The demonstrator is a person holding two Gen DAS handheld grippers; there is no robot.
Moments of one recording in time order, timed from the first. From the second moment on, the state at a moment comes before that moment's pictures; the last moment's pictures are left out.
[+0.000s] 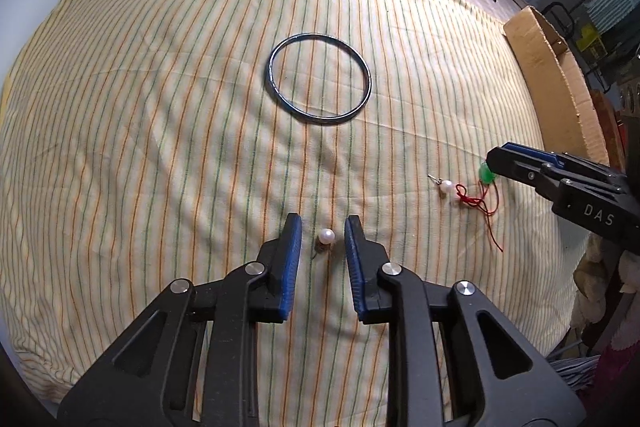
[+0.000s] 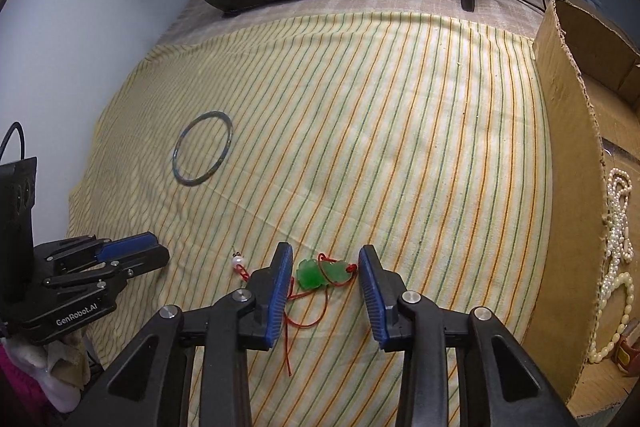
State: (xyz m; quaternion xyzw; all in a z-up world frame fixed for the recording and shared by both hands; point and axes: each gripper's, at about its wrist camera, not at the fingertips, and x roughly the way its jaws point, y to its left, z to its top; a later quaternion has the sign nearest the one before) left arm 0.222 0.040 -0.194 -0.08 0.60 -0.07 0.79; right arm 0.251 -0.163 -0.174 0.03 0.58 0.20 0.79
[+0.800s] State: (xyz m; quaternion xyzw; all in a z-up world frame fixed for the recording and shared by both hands) left arm 0.223 0.036 -0.199 -0.06 0.60 -0.06 0.80; right arm 0.244 -0.134 -0.183 -0.09 0.57 0.20 0.79
